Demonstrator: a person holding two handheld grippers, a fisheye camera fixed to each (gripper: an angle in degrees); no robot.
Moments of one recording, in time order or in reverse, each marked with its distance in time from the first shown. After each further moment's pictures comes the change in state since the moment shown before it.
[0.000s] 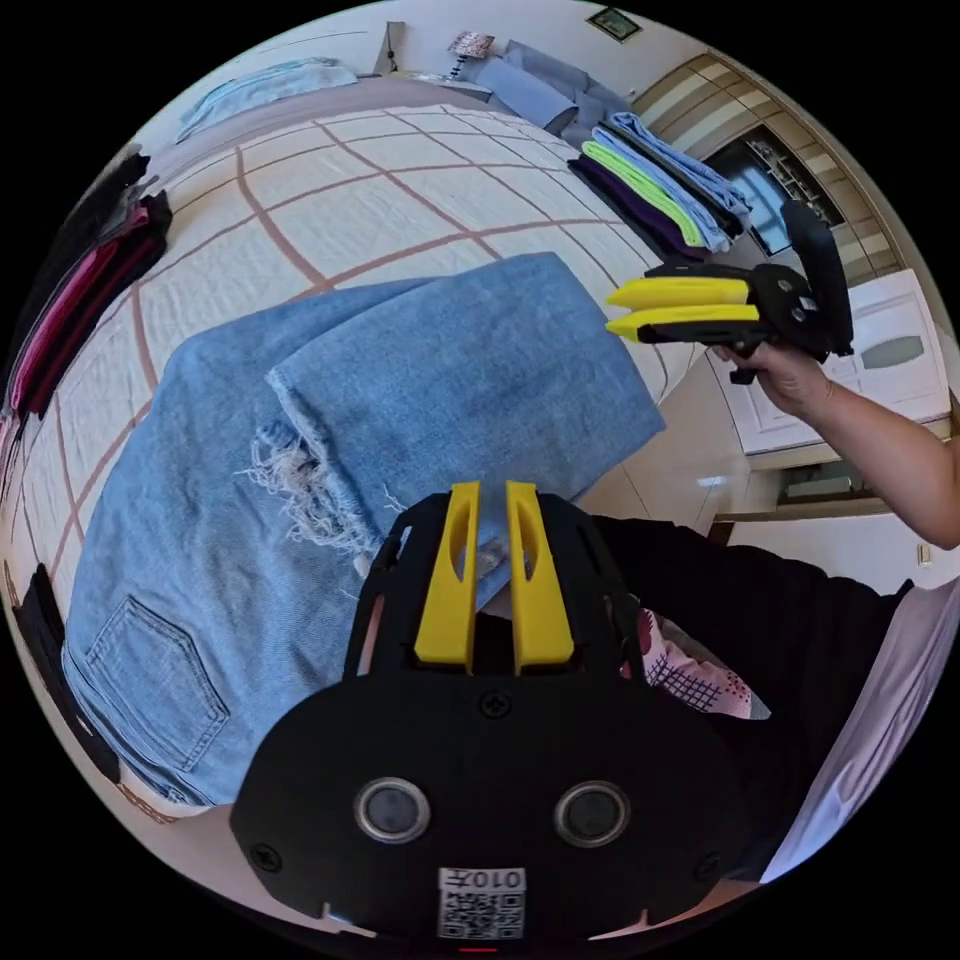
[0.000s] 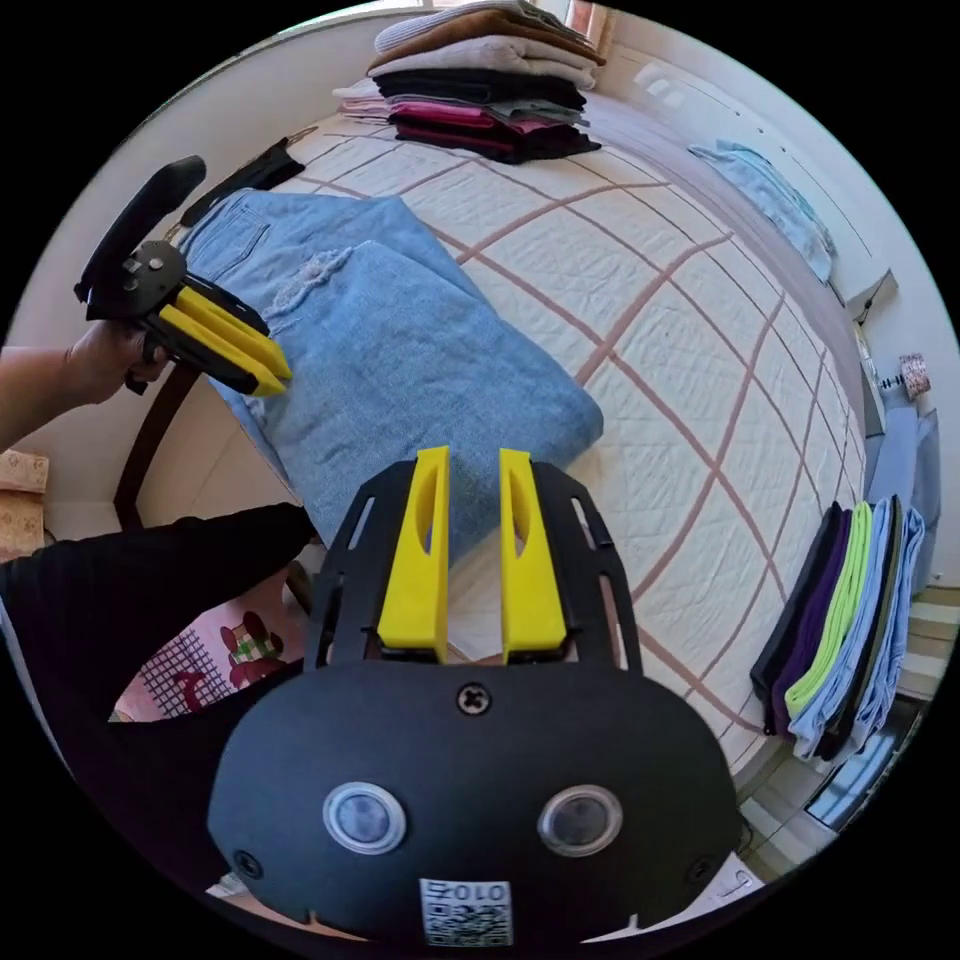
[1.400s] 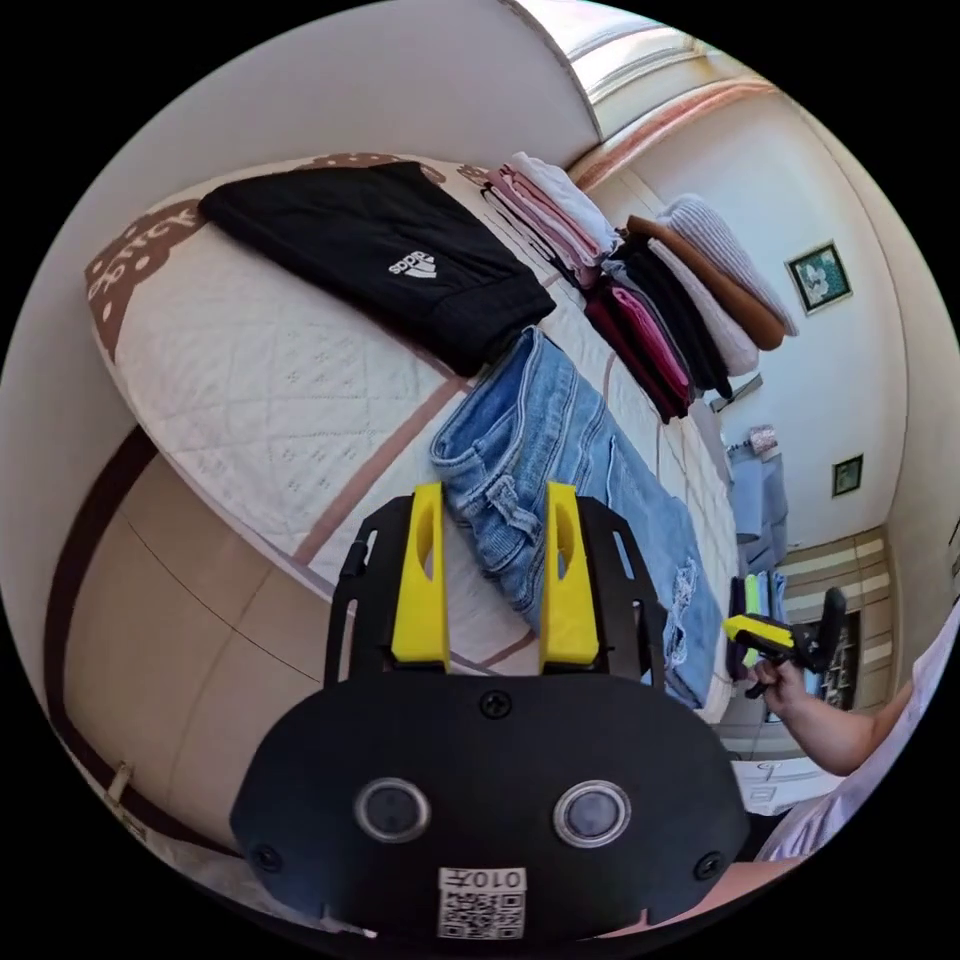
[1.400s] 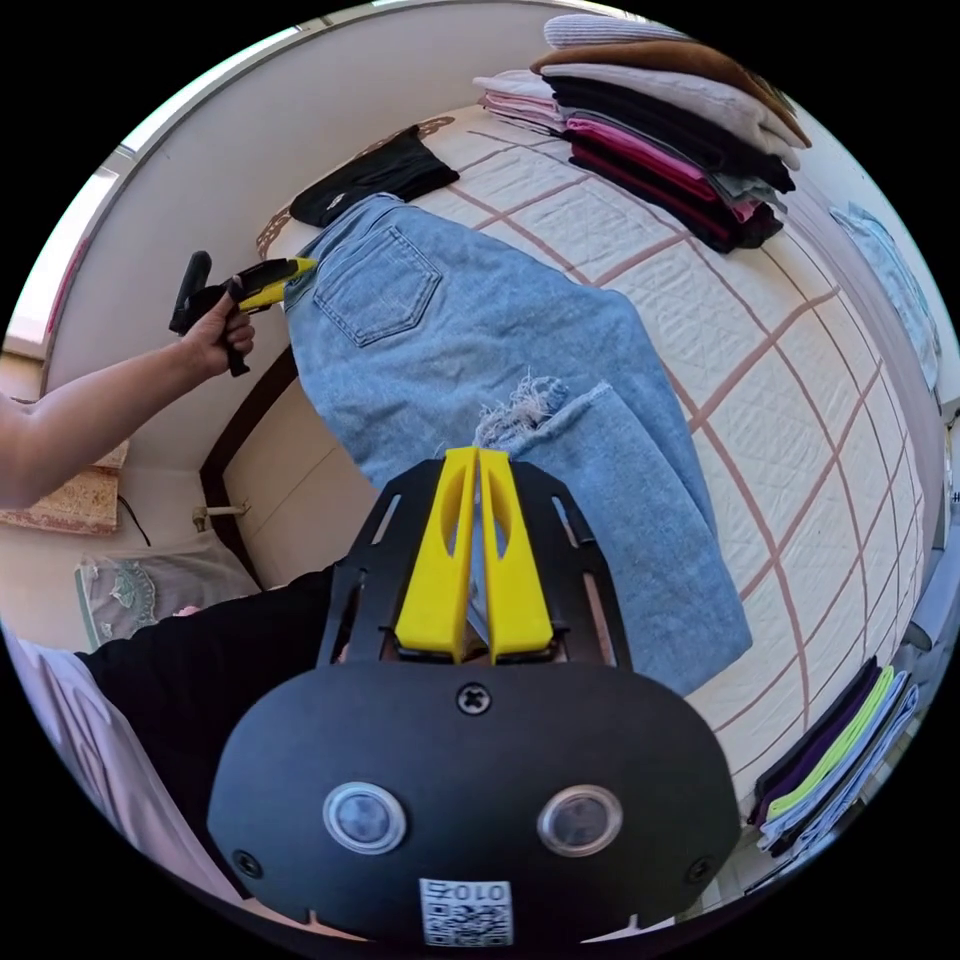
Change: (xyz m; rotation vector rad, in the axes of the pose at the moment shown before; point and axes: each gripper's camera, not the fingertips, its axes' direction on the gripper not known) left arm -0.221 0.438 -0.094 0.763 0.061 -1.074; right arm -0.113 -0.183 0.029 -0.033 -0.237 -0.191
